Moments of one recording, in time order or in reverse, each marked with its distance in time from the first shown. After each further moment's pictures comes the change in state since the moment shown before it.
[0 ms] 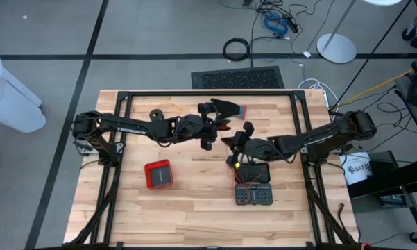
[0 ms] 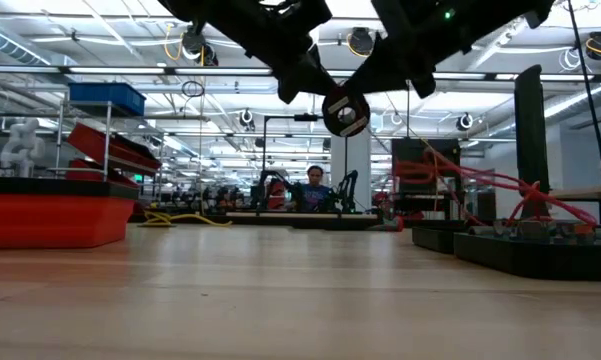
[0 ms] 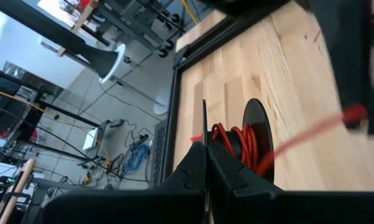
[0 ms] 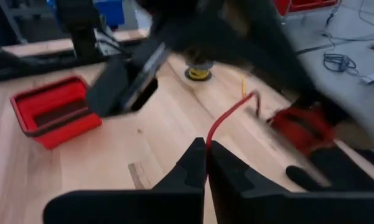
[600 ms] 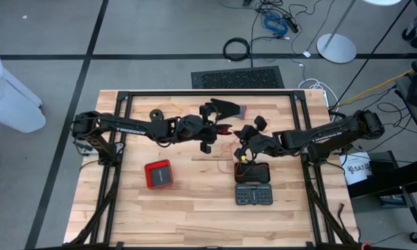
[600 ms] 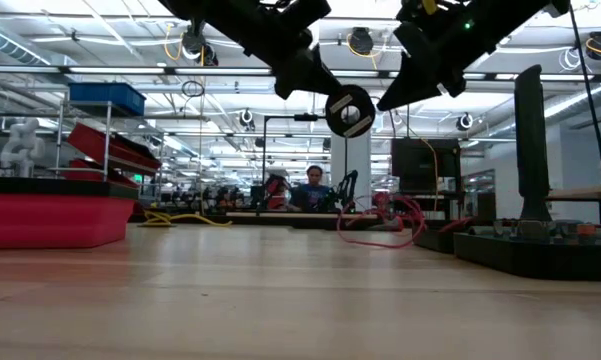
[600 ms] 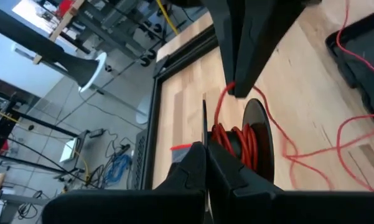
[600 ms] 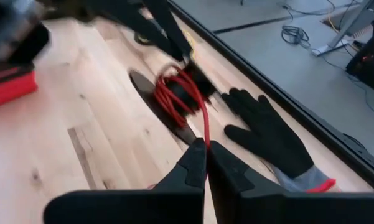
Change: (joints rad) left arm -0.005 -0.006 0.000 -0.013 0.087 -0.028; right arm -0.040 -0.111 0.000 -0.326 0.076 0.068
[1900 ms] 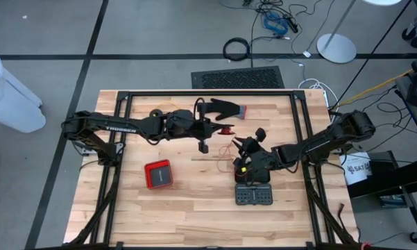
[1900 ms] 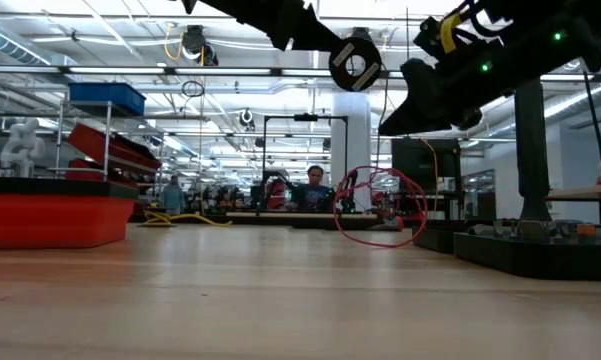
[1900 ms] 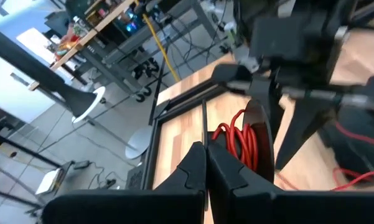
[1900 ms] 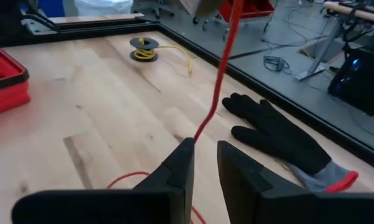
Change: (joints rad) left arm -0.002 -0.101 -0.001 0.034 0.128 -0.061; right arm 0.127 0.137 -0.236 0.509 0.225 0.006
